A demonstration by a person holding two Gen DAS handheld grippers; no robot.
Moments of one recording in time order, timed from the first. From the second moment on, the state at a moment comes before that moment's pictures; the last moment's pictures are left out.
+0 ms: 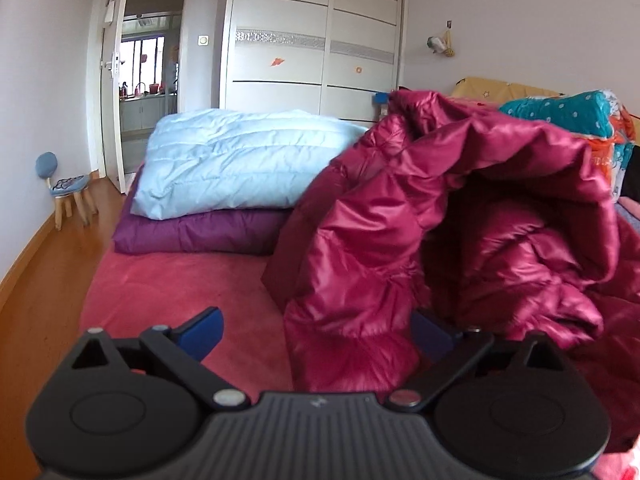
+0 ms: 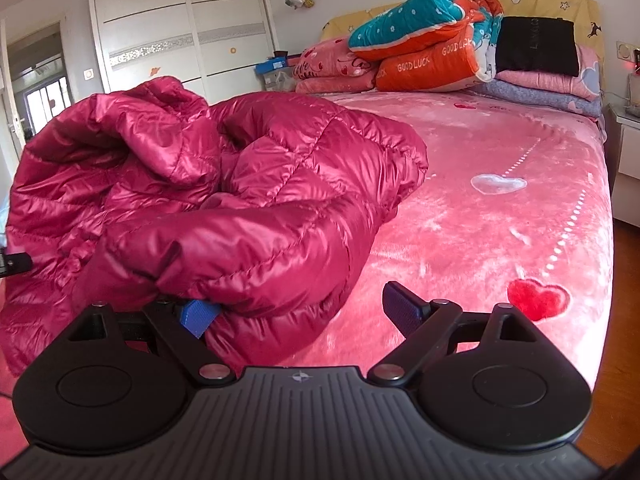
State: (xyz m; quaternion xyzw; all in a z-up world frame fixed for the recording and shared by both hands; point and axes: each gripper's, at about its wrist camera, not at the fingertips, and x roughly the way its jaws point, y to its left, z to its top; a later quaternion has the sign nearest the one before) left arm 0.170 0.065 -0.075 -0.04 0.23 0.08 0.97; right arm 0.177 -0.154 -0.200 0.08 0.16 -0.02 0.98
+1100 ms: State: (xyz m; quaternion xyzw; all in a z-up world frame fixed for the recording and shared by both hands) left arm 0.129 0.064 0.007 -0.05 0.21 0.01 0.98; right arm 0.143 -0.239 -0.143 0.18 0.08 -0.10 0.98
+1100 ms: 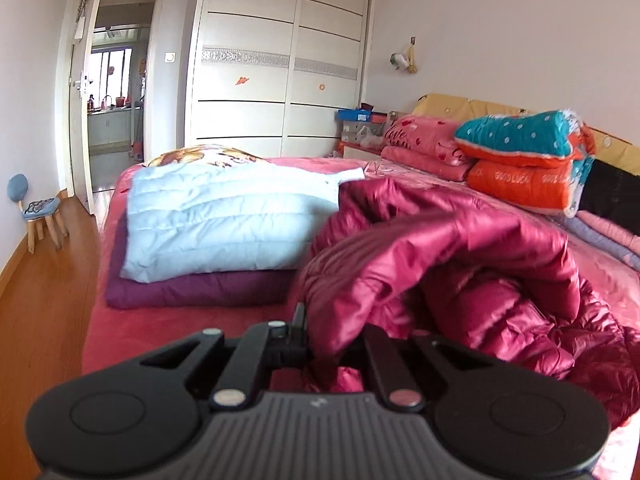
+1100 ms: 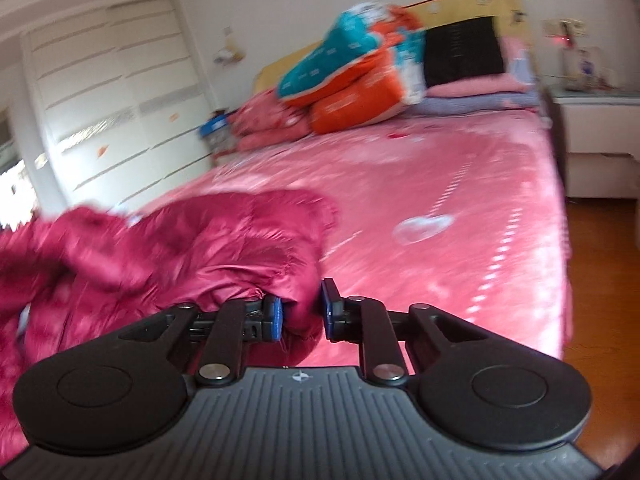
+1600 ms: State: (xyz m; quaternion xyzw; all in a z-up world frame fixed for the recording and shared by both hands) left arm 0.015 0.110 0.031 -0.10 0.22 0.01 0.97; right arm 0.032 -0.346 -0.121 0.25 0.05 -0.22 0.94
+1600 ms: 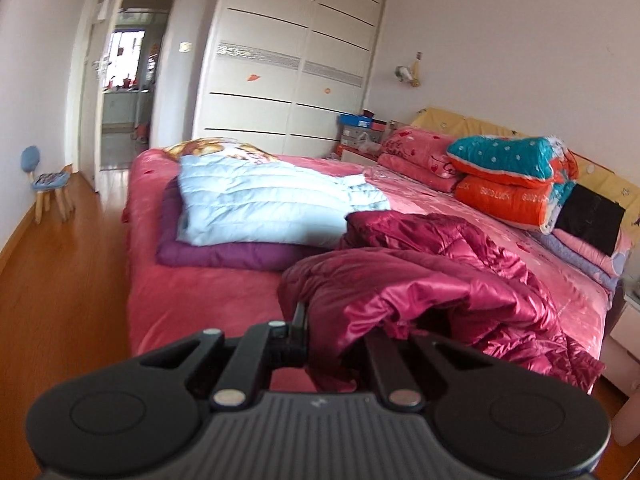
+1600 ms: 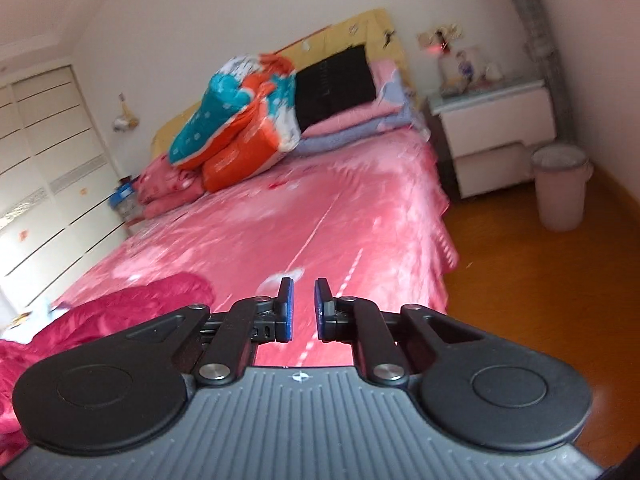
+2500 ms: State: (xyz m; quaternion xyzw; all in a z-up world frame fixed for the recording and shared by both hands) left arm -0.052 0.176 -0.018 -0.05 0.29 0.08 0.95; right arm 0.085 -0.268 -0.199 0.21 0.27 -0.06 0.94
